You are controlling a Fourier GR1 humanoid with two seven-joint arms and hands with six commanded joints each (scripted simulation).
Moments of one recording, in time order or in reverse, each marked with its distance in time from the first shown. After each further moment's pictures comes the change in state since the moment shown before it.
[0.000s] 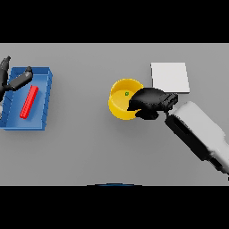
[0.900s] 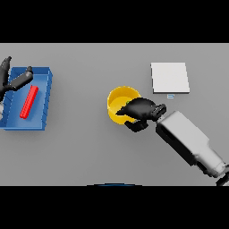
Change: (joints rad) left arm -0.004 -0.011 0.000 0.015 0.001 -0.006 -0.009; right arm 0.040 0.110 0.060 0.171 0.112 -0.155 -0.035
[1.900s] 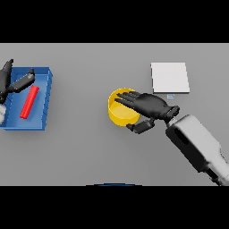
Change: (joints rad) left arm 0.011 -0.013 -0.006 -0.003 0.000 0.012 0.005; right arm 0.111 -0.048 -0.123 -0.168 -0.085 -0.100 -0.024
